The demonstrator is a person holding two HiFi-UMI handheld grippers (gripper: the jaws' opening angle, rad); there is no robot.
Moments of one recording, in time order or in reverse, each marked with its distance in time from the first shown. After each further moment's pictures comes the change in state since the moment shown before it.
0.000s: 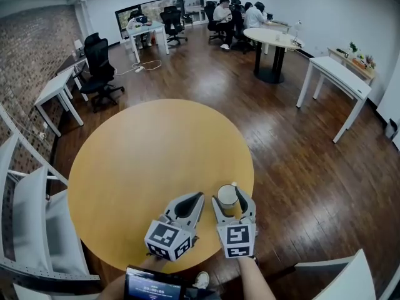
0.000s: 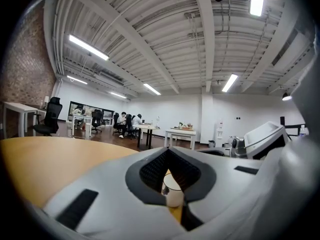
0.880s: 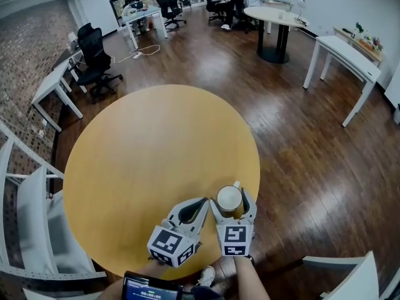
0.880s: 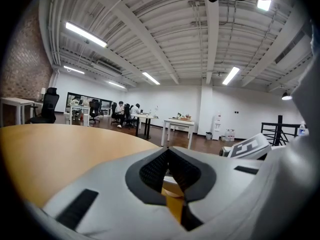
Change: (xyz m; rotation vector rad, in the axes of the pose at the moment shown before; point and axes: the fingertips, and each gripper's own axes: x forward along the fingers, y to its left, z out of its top) left arm 0.037 0.005 -0.068 -0.014 0.119 -0.027; right arm 0.047 -0.016 -0.096 0.118 0.089 -0.056
